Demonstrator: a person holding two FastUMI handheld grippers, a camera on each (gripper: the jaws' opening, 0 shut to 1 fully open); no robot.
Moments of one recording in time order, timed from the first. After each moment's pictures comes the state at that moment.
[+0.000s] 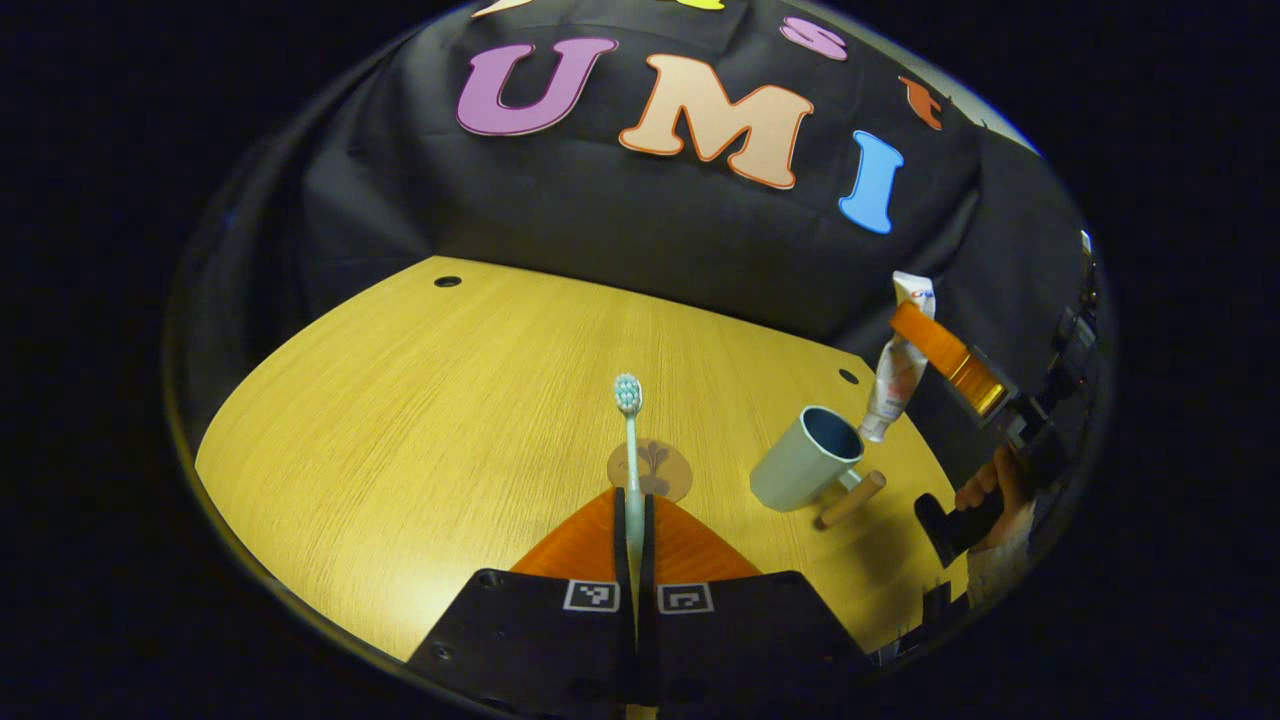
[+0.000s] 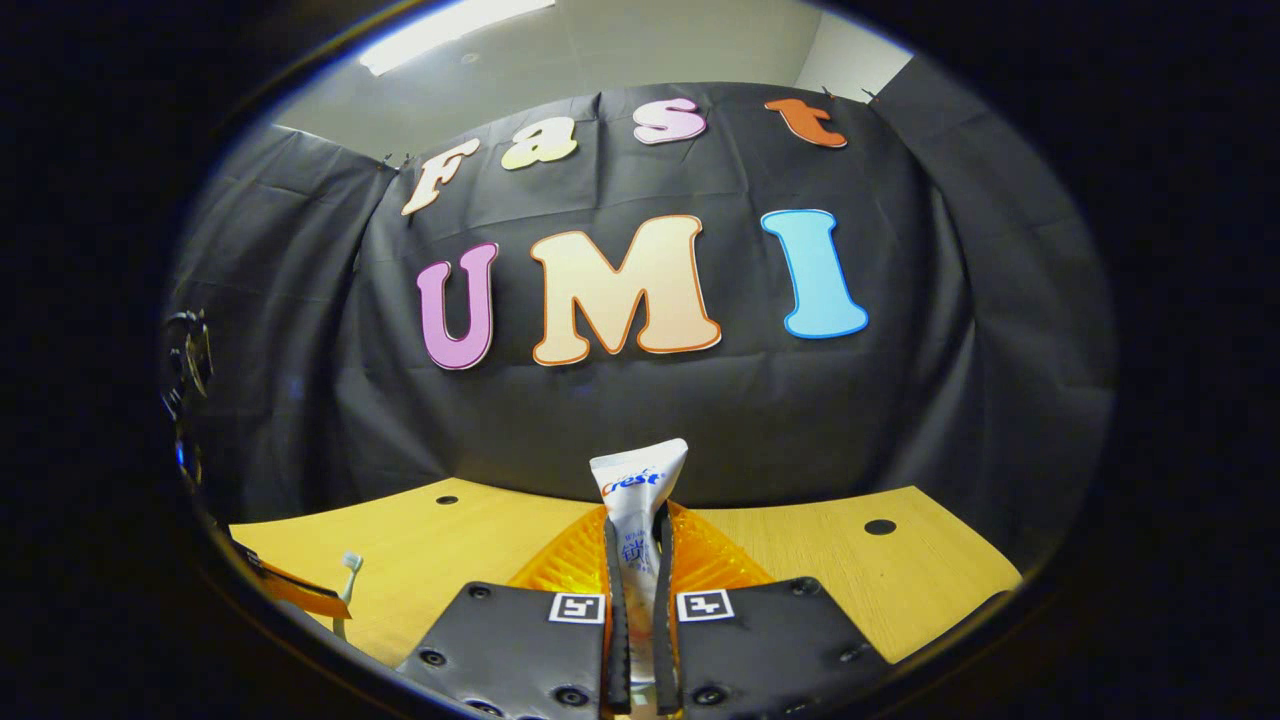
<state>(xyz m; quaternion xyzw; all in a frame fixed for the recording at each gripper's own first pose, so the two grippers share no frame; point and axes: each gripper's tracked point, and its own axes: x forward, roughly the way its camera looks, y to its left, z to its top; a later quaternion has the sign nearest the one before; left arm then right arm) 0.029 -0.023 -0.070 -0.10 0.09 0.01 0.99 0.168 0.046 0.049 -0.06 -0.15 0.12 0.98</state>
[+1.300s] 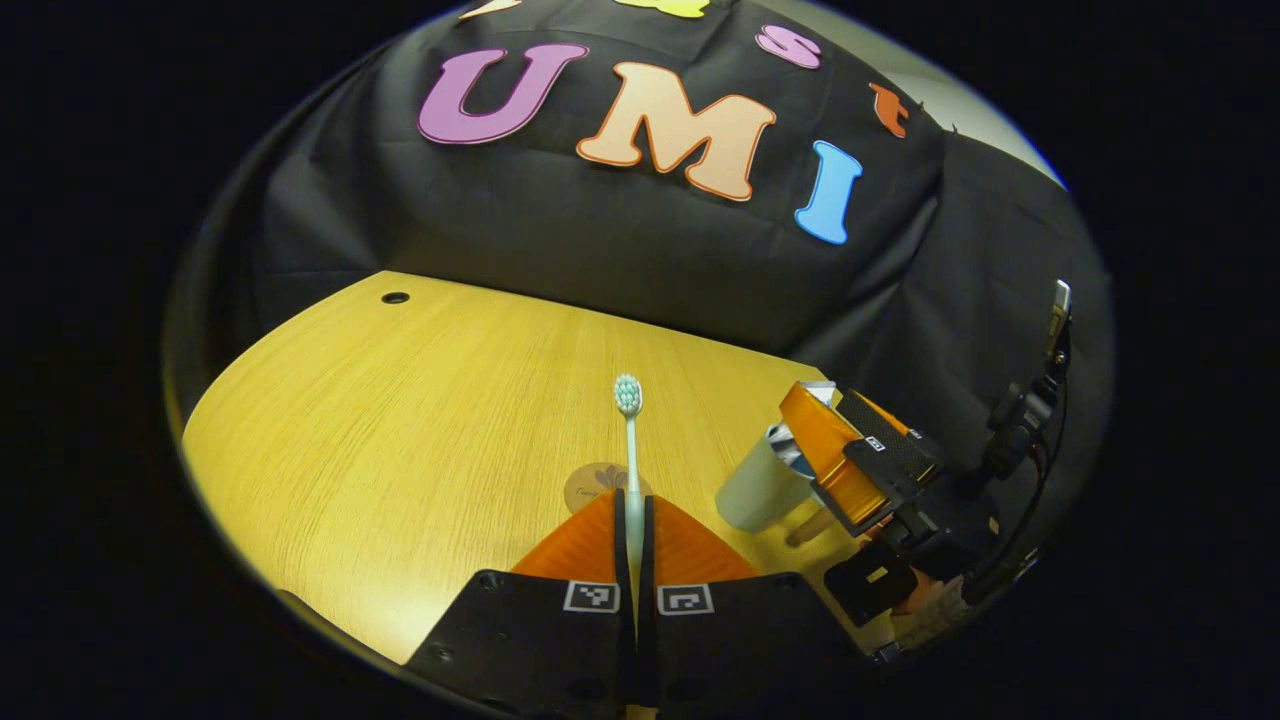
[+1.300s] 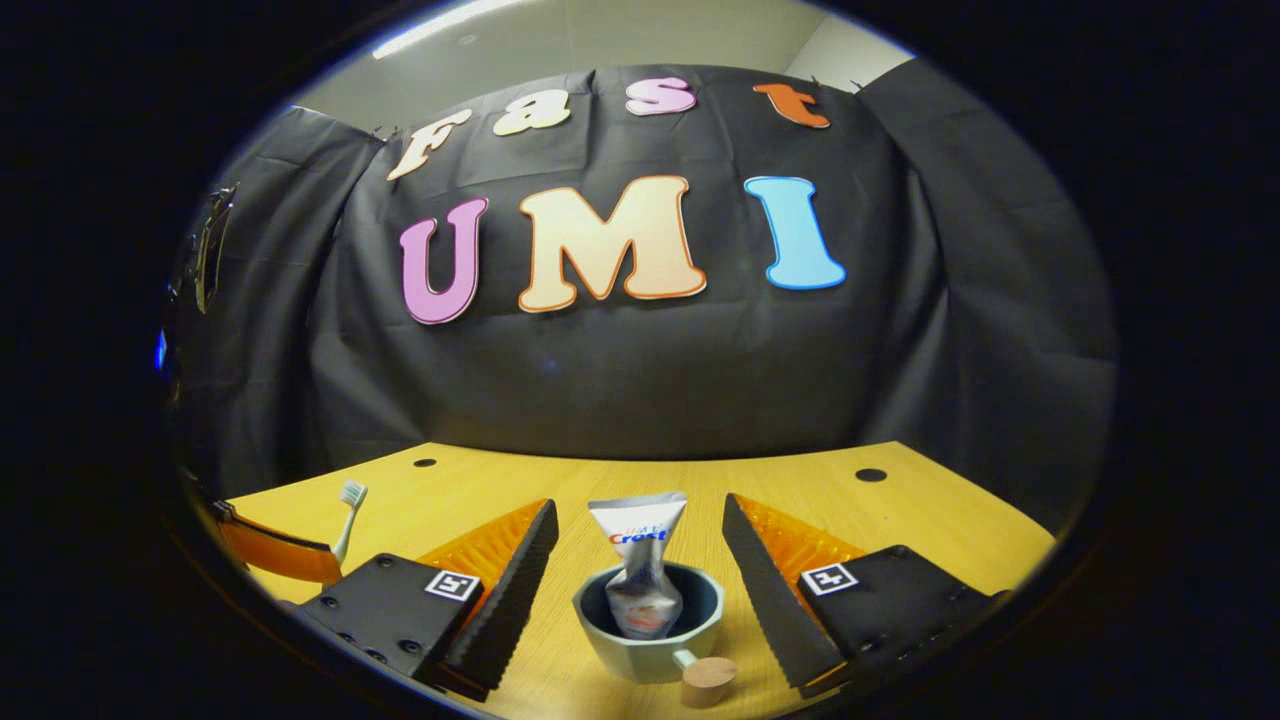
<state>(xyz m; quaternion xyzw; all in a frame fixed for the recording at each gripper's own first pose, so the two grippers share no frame) 0.050 -0.044 -0.056 -0.10 0.06 -0.07 0.99 0.169 0.042 -0.011 -0.06 -0.14 0.06 0.99</state>
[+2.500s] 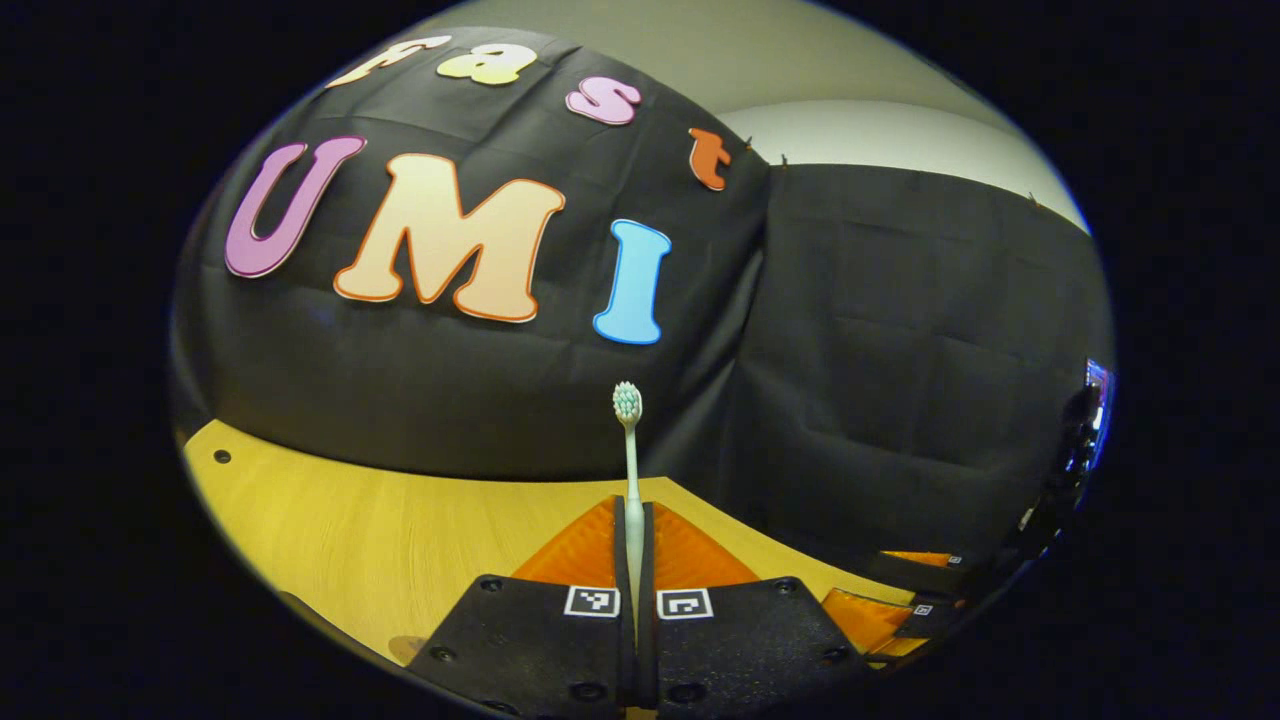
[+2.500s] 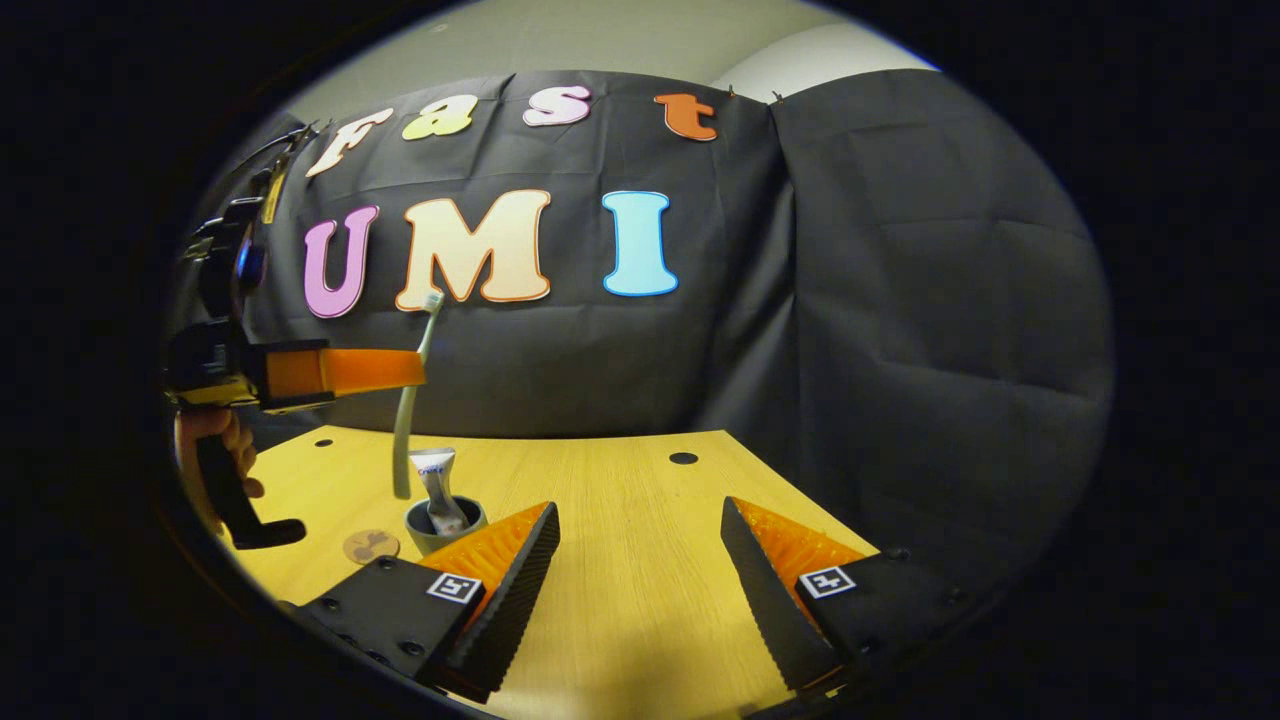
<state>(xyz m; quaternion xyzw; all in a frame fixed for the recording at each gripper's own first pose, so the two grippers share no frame) 0.110 -0.227 0.086 0.00 -0.15 -0.27 0.95 0.045 -0.130 -0.003 -0.07 -0.11 -0.10 0.99</state>
